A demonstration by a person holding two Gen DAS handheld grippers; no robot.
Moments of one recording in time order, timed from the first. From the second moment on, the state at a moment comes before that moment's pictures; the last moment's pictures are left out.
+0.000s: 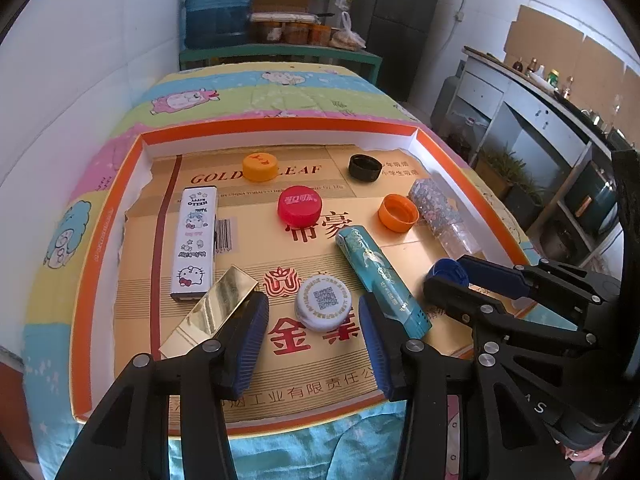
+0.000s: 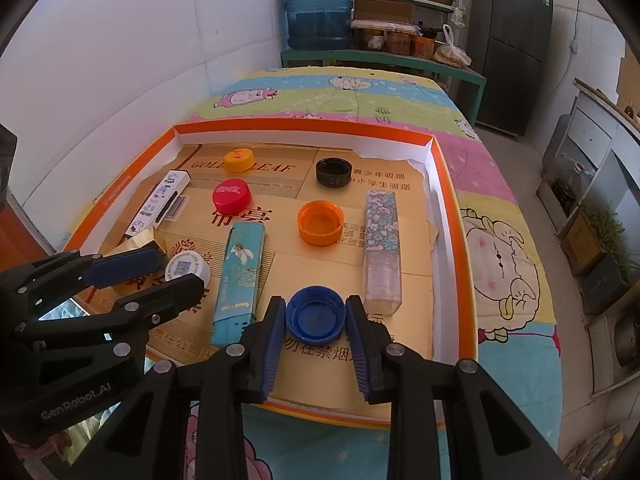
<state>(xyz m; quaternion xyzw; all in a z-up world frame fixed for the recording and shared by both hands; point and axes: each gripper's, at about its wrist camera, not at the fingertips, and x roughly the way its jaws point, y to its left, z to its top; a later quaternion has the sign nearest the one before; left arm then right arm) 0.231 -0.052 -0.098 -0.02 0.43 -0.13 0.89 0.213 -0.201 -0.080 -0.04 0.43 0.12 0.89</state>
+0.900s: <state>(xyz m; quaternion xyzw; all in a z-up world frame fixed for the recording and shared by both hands) 0.188 -0.039 -0.066 -0.03 0.39 -0.13 0.91 0.172 -0.203 -0.044 -0.02 0.40 0.11 0.91</state>
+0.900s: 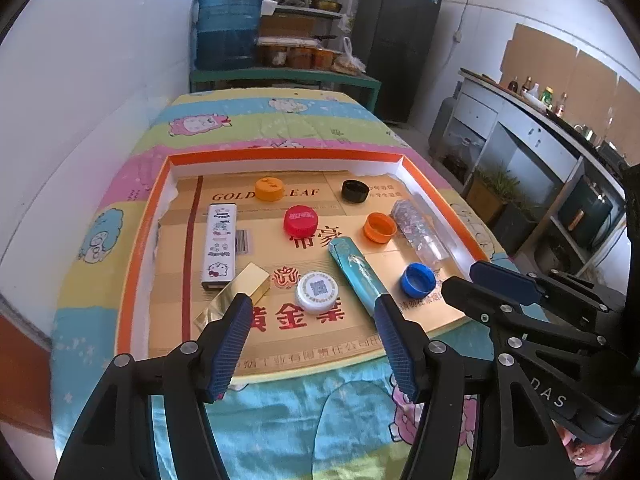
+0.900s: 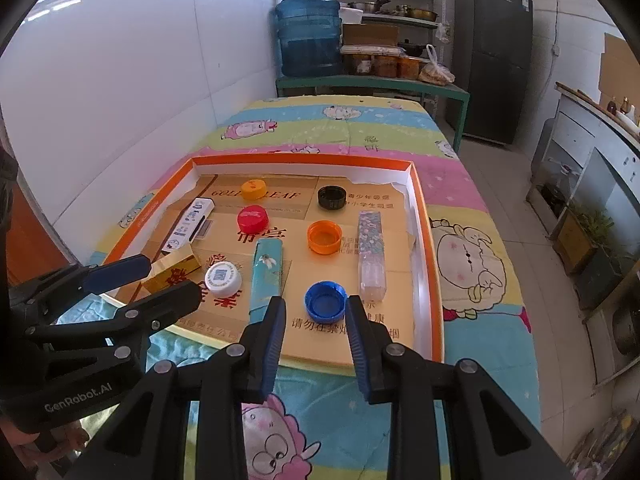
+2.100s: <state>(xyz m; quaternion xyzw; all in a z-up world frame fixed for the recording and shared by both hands) 0.083 -0.013 -0.016 -0.06 0.35 -0.09 0.93 0.077 -0.193 -0.001 0.00 0.35 0.09 0.93</state>
